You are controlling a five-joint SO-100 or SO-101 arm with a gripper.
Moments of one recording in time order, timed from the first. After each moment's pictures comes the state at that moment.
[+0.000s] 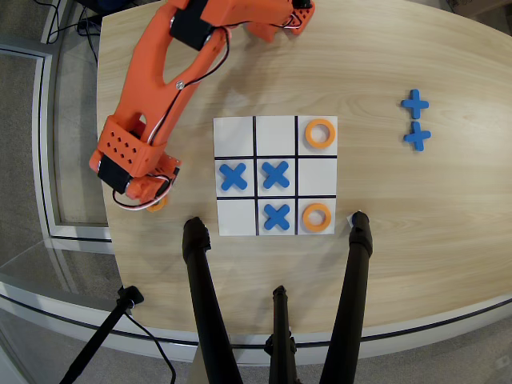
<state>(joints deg) 34.2 62.2 66.2 75.8 -93.3</state>
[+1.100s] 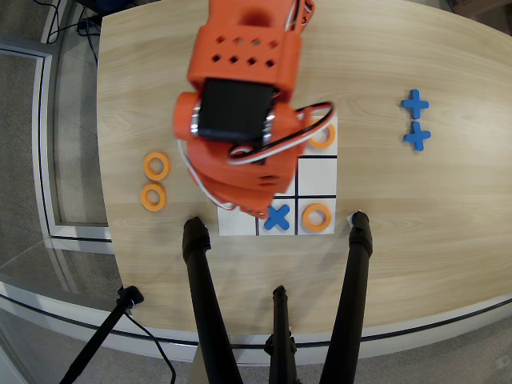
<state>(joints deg) 11.2 99.9 88.9 71.9 -77.7</state>
